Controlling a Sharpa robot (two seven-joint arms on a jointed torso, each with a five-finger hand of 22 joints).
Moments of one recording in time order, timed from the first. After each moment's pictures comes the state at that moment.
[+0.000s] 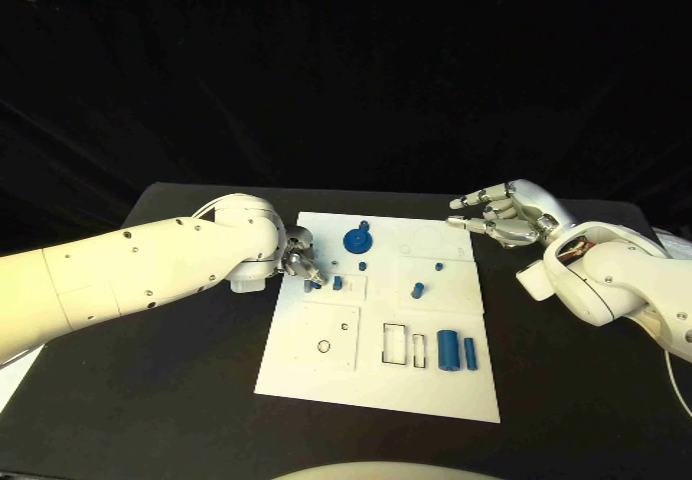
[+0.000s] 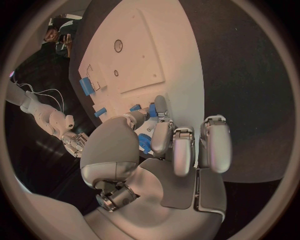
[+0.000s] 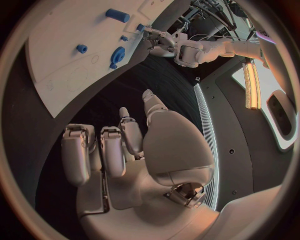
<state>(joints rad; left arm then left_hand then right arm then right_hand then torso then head) 1.28 -0.72 -0.05 1.44 -1.19 0.27 -0.60 0.98 -0.13 0.65 0.14 0.13 1.10 0.01 0.50 0.59 1.44 -0.05 1.28 1.24 1.47 -0.09 1.57 1.31 0.05 1.46 0.02 1.44 1.31 1.12 -0.94 0.10 1.55 -0.87 -0.39 0.12 1.26 -0.06 0.04 0.12 0.19 0.95 0.15 0.08 0.08 1.42 0.07 1.28 1.31 1.47 -0.01 1.52 1.31 0.04 1.46 0.10 1.48 1.31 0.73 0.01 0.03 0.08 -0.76</state>
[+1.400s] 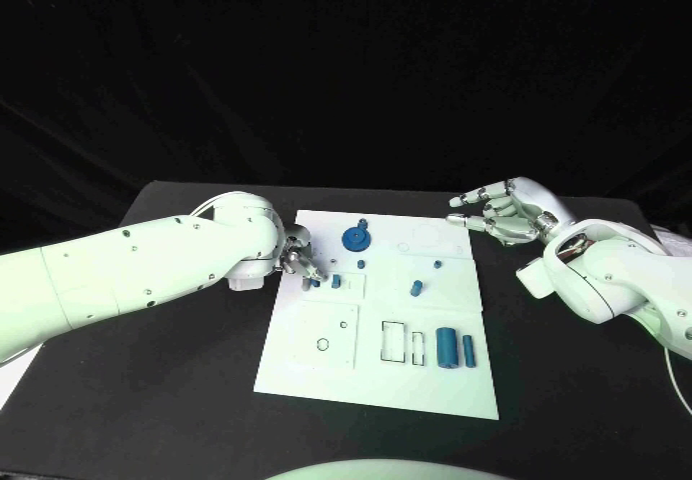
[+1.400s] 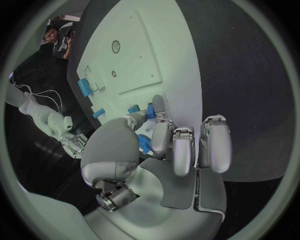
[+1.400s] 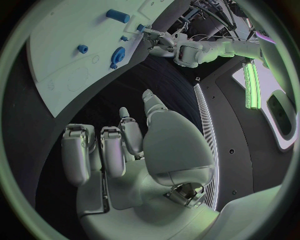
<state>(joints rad) 1.28 -0.72 -0.05 1.43 -1.20 0.28 -0.61 0.93 -0.14 0.54 0.19 0.13 1.11 0.01 0.50 0.55 1.45 -0.05 1.28 1.24 1.47 -0.09 1.57 1.31 0.05 1.46 0.02 1.44 1.31 1.12 -0.95 0.10 1.55 -0.87 -0.39 0.12 1.26 -0.06 0.04 0.12 0.19 0.95 0.15 0.08 0.08 1.42 0.07 1.28 1.31 1.47 -0.01 1.52 1.31 0.04 1.46 0.10 1.48 1.31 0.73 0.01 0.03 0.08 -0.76</state>
